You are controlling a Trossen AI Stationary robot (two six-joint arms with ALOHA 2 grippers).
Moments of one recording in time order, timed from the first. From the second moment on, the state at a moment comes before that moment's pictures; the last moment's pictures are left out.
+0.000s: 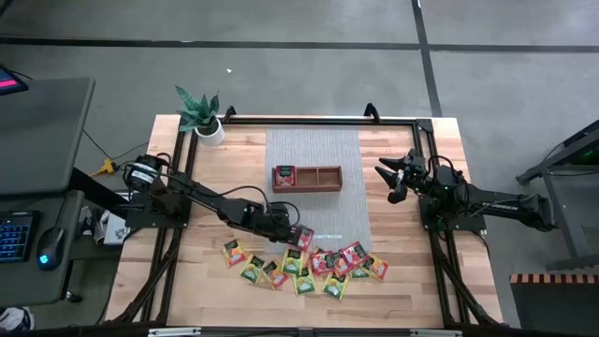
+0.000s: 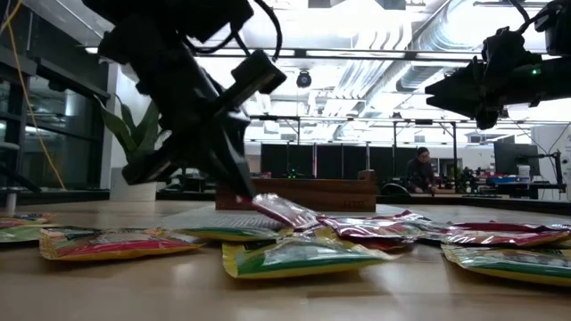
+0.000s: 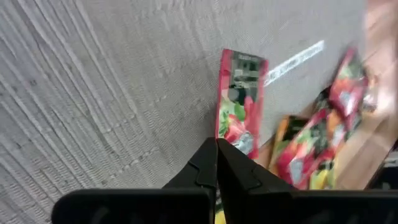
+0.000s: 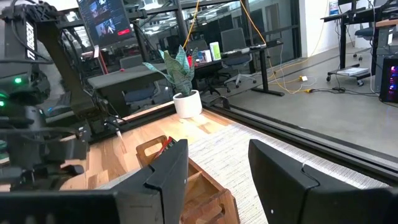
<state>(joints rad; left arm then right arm) -0.26 1.75 0.93 -0.07 -0.12 -1.46 -0.24 0.20 0.01 0.22 0.23 0.23</state>
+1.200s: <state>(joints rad) -0.18 1.84 1.27 -0.39 -0.09 -1.21 -0.24 0.20 0.01 0.22 0.23 0.23</state>
